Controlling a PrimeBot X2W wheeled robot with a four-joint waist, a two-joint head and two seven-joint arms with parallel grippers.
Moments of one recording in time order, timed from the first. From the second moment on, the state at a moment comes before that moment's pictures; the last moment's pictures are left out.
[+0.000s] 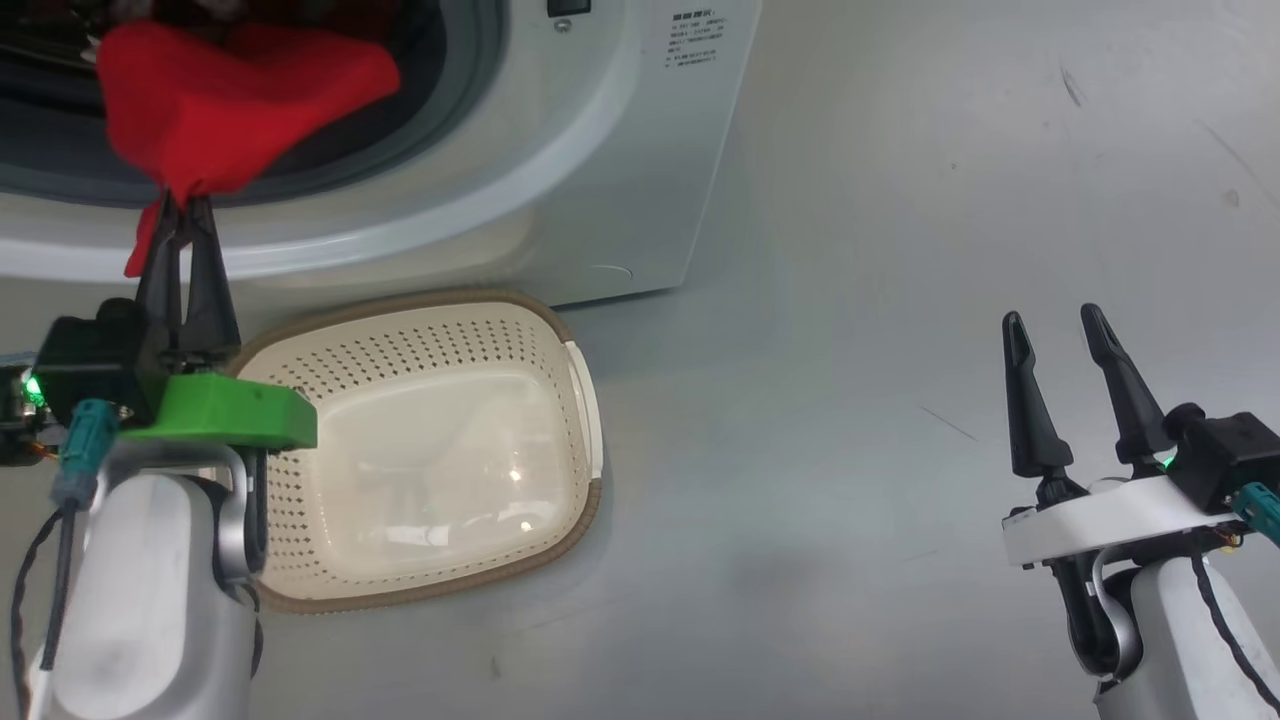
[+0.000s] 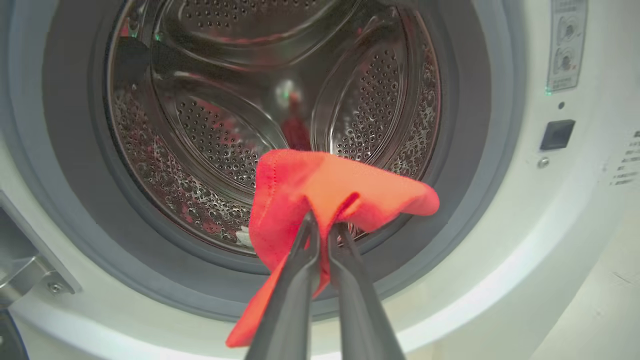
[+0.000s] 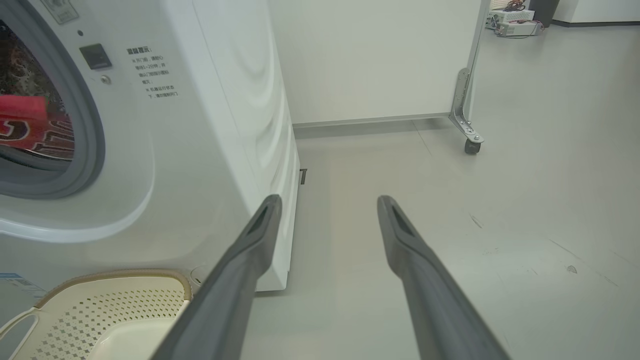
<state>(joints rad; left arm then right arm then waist) -0.43 0.10 -0.06 0.20 -0.22 0.08 -0.21 -0.16 -0.10 0.06 0.14 0.31 0.11 -0.25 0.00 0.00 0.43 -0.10</state>
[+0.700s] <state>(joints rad) -0.18 0.08 -0.14 -0.04 -0.18 0.09 -0.18 -0.05 -0.10 0.08 0.15 0.30 0.11 -0.25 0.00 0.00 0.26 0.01</state>
